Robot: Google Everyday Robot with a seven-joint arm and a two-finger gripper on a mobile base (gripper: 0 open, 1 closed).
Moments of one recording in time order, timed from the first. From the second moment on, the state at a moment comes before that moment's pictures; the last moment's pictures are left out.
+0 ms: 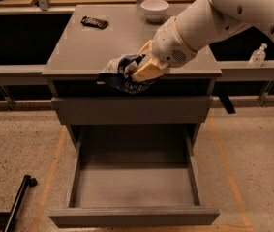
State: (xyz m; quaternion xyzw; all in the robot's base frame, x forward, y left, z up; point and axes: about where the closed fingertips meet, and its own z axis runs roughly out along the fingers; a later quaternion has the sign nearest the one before) arm 0.554 -0.005 0.928 -0.66 0.65 0.18 0.33
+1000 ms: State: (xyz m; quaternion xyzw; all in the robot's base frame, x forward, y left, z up) arm 0.495 -0.033 0.805 -0.63 0.71 0.25 0.22
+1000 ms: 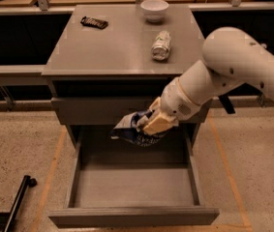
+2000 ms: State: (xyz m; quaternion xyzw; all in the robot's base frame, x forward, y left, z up) arm 0.481 -0.070 0.735 -0.59 0.72 0.26 0.25
